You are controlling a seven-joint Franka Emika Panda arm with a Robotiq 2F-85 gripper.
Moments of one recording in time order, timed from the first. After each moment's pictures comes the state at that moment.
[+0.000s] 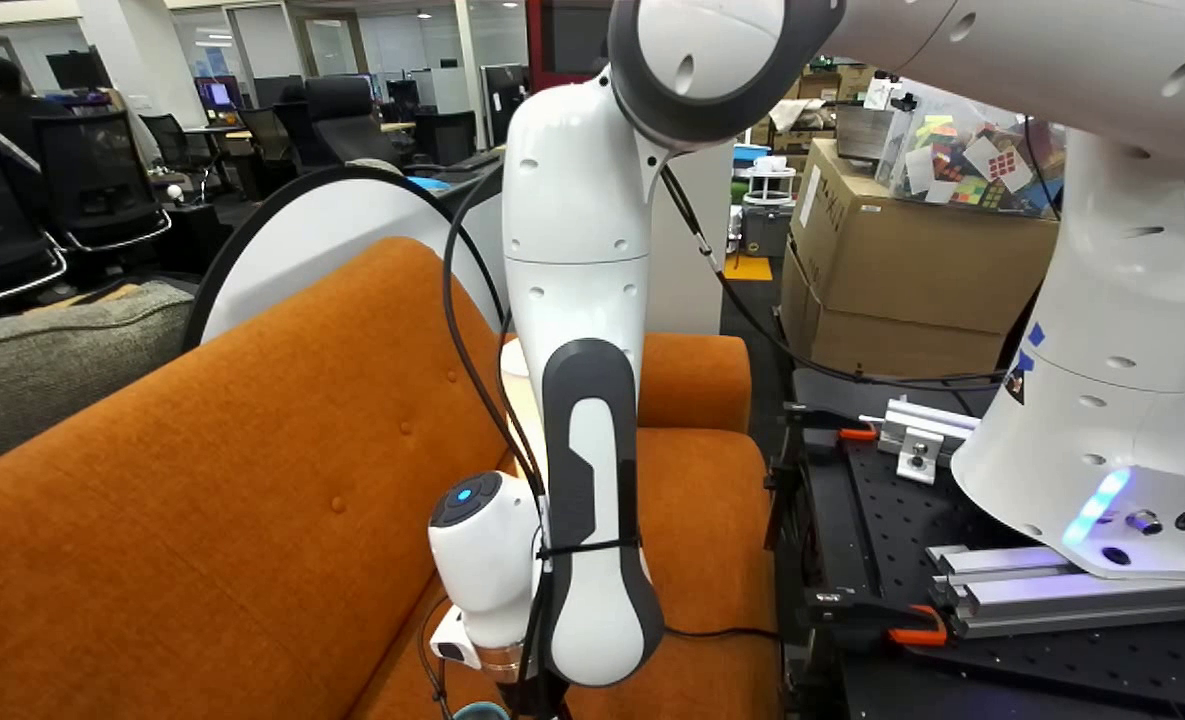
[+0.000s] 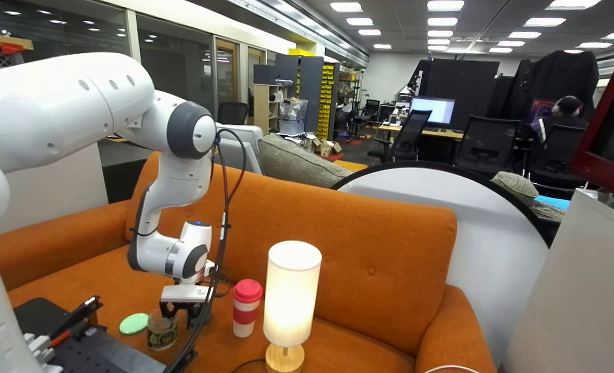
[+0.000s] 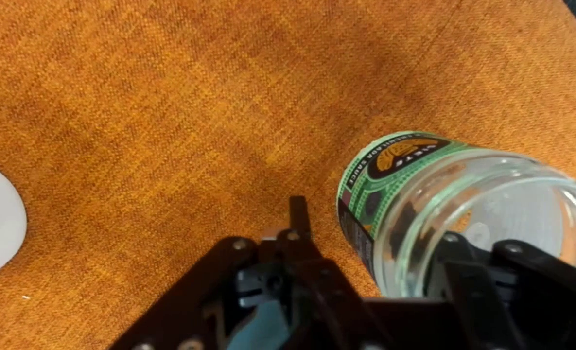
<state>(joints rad) 0.07 1.26 0.18 -1.88 -0.24 2.93 -0.34</state>
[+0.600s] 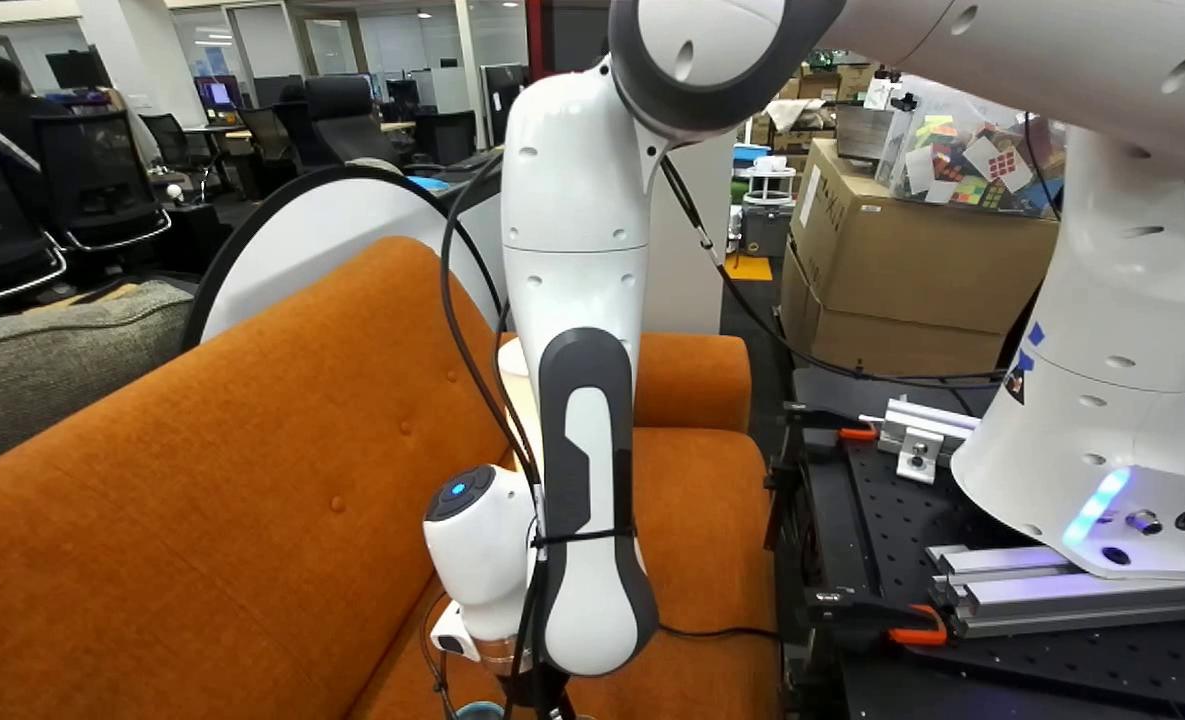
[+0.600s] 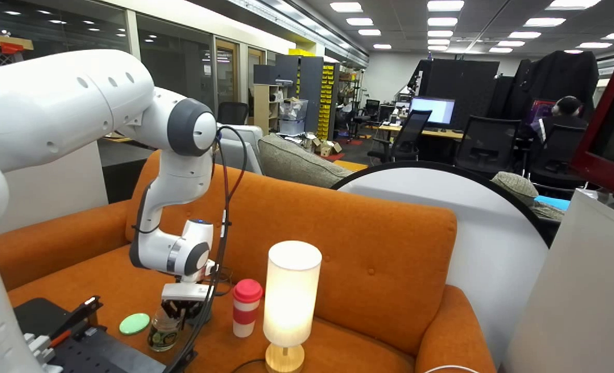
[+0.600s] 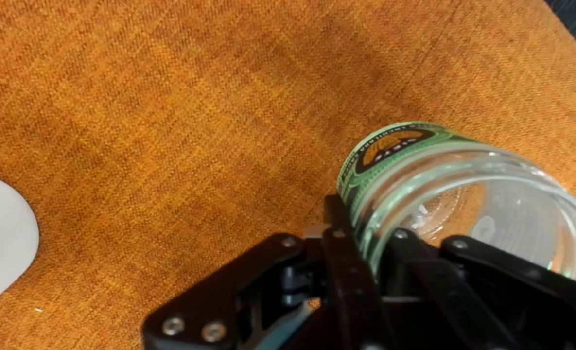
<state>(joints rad) 0.06 1.25 0.18 -1.88 -0.24 2.89 -0.32</state>
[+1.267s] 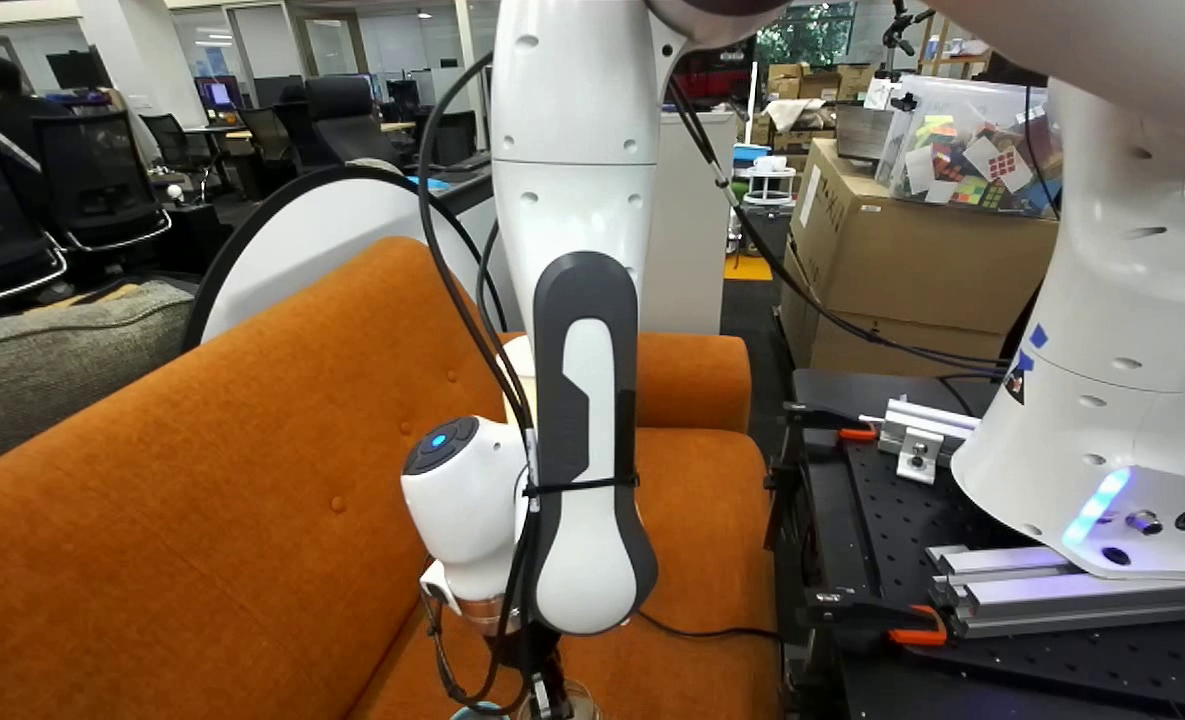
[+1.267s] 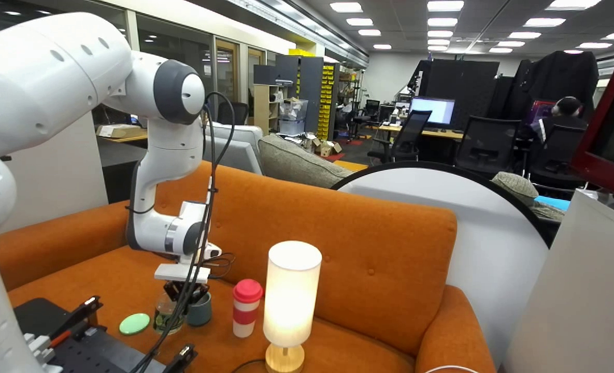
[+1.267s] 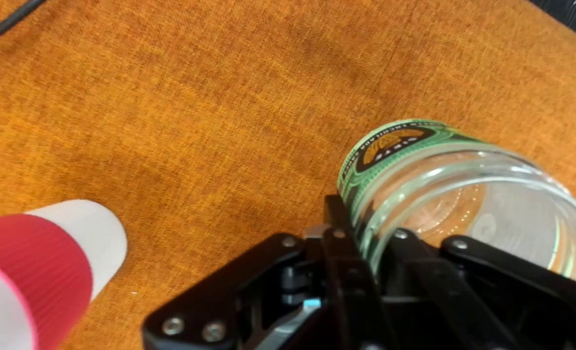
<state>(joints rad) 0.13 1.07 0.13 -2.02 -0.20 2.87 -0.11</state>
